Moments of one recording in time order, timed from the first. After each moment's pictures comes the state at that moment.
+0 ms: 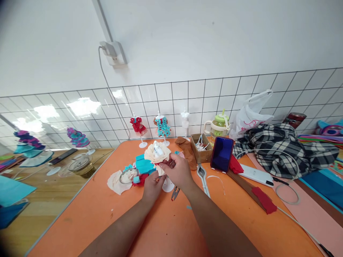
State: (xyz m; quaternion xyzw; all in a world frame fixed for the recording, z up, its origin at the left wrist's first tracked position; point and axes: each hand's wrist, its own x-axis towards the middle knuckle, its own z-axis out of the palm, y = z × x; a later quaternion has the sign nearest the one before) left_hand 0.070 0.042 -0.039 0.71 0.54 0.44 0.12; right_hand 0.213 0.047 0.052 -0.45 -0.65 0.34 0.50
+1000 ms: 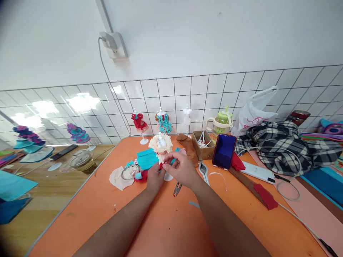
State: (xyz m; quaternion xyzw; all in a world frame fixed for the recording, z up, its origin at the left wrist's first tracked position) left_hand 0.067 0.061 -0.040 0.69 0.56 0.44 0.14; right_hand 0.225 0.036 0.062 -0.41 -0.71 0.37 0.43
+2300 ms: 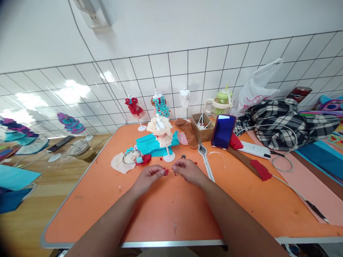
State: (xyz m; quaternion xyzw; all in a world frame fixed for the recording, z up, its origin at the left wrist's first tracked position) left_hand 0.039 -0.009 -0.010 0.68 0.46 0.33 0.47; right_hand 0.242 0.003 -0.020 -0.45 -0.53 0.64 0.32
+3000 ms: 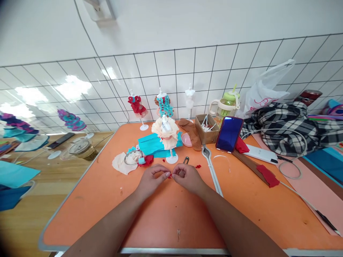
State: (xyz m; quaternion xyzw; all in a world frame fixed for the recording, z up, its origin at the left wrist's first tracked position) left_hand 0.039 -0.005 -0.023 0.67 0.51 0.38 0.39; right_hand 0.224 -0.001 -0.028 -0.47 -0.65 0.50 0.34
